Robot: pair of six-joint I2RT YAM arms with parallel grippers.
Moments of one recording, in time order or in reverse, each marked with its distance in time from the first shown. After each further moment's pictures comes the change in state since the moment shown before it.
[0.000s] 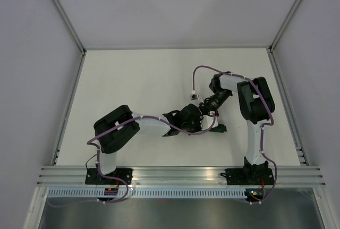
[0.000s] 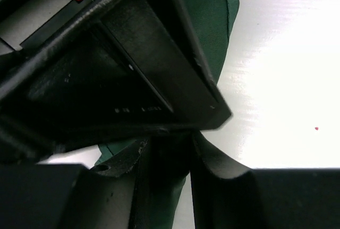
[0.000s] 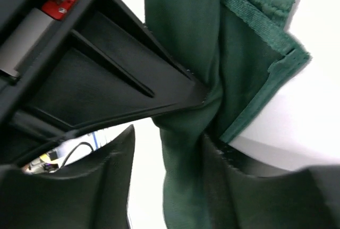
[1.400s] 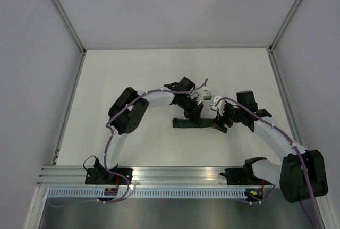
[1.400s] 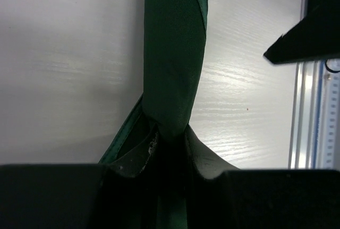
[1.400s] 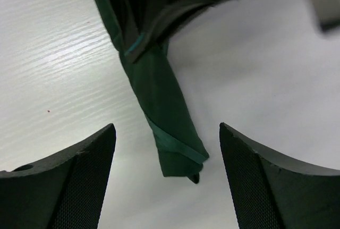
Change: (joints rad) left arm 0.289 0.294 0.497 -0.578 0.739 -0.186; right arm -0.114 -1.010 -0.778 0.866 0.161 0.182
